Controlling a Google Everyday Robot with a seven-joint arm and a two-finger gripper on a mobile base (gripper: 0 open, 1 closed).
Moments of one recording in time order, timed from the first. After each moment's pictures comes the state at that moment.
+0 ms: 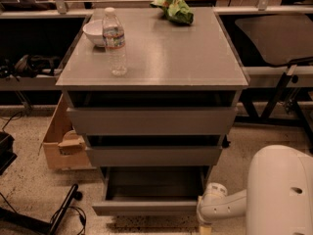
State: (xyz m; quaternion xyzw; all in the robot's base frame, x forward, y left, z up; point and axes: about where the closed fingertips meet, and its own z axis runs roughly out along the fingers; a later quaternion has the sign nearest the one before) arm 0.450 -0.213 0.204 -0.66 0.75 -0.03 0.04
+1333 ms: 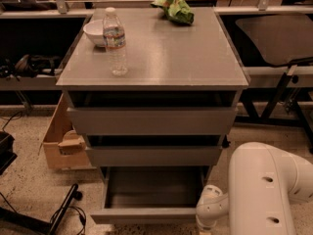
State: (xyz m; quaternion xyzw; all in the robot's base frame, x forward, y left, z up) arm 0.424 -0.222 0.168 -0.65 0.76 0.00 -0.03
